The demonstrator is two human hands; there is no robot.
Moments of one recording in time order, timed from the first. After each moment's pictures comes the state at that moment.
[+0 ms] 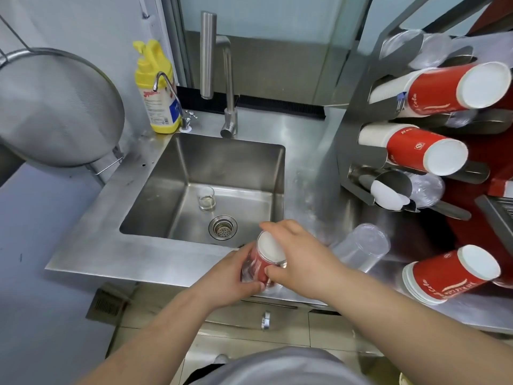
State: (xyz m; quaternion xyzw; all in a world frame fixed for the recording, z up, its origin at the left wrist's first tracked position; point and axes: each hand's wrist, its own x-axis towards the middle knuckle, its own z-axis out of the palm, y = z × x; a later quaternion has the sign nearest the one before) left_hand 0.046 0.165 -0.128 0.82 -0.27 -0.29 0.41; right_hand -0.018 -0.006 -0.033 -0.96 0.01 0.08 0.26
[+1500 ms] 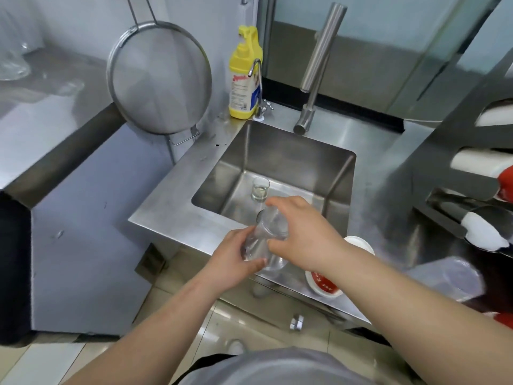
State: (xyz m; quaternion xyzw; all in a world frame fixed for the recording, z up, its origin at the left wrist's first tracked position) left_hand 0.062 0.265 -0.137 0.84 -0.11 -0.14 0.51; right_hand 0.057 0.097 -0.025 -0.96 -0.08 0.08 0.24
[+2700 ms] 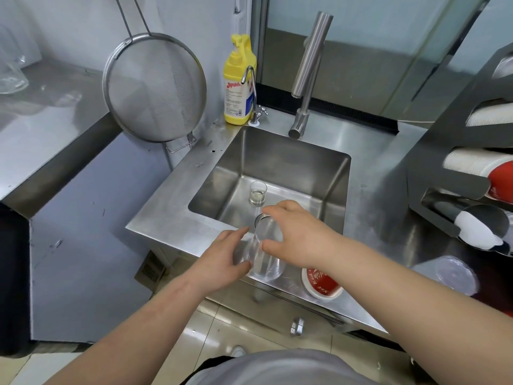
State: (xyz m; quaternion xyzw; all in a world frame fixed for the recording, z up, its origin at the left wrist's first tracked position) left_hand 0.074 0.280 -0.143 0.89 -0.15 -0.17 0.40; right_hand 0.065 0.092 -0.021 -0.96 -0.08 0.16 0.19
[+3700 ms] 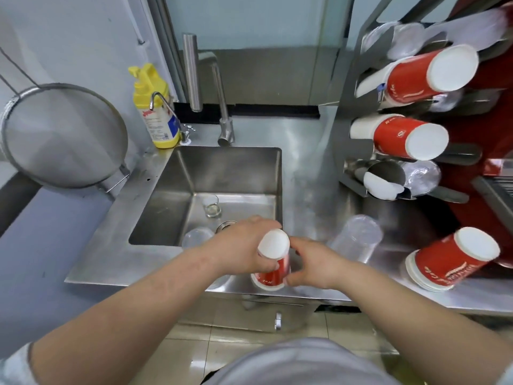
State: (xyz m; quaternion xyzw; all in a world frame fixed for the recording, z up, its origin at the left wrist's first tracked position) left_hand 0.063 0.119 -0.031 0.86 -0.45 -0.19 0.16; right_hand -0.026 -0.052 -0.076 -0.93 0.04 0.18 0.31
